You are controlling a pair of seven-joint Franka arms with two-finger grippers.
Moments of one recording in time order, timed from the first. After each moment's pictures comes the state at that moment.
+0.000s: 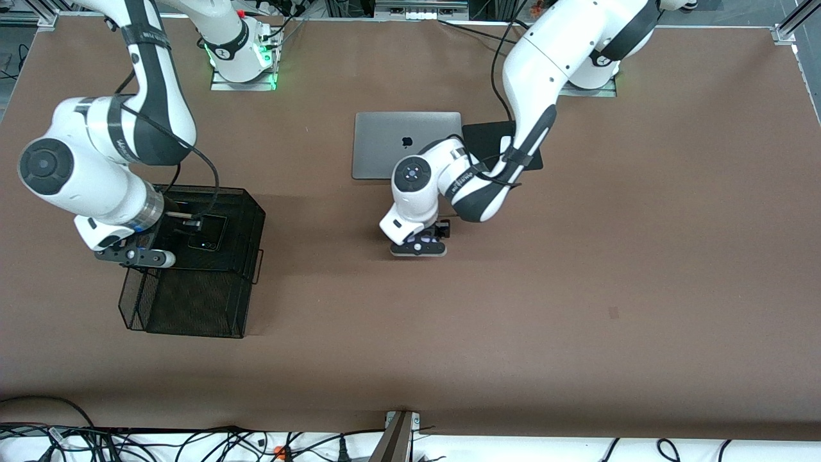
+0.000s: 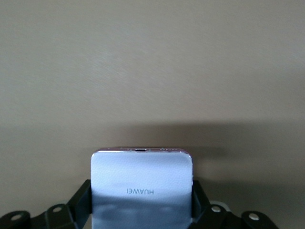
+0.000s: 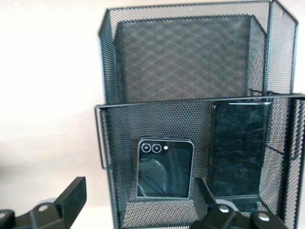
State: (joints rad) left arm -0.58 0.94 -0.24 -1.29 0.30 2.19 -0.90; right arm 0.50 0.31 -0.42 -1.73 0.14 1.97 0.14
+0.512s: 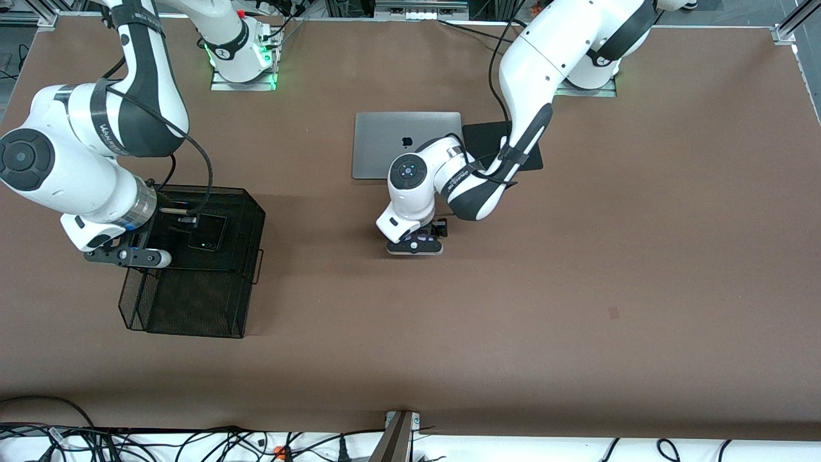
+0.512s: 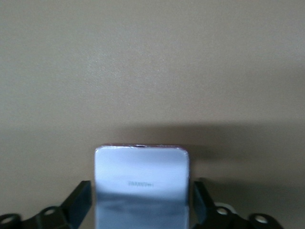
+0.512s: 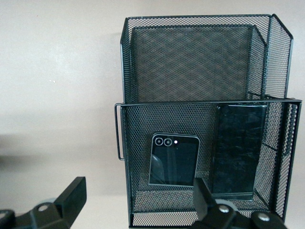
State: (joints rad) left arm -0.59 0.95 -0.23 -1.28 0.30 2.19 -0.91; right arm 0.50 0.33 -0.41 -1.62 0.14 1.87 0.14
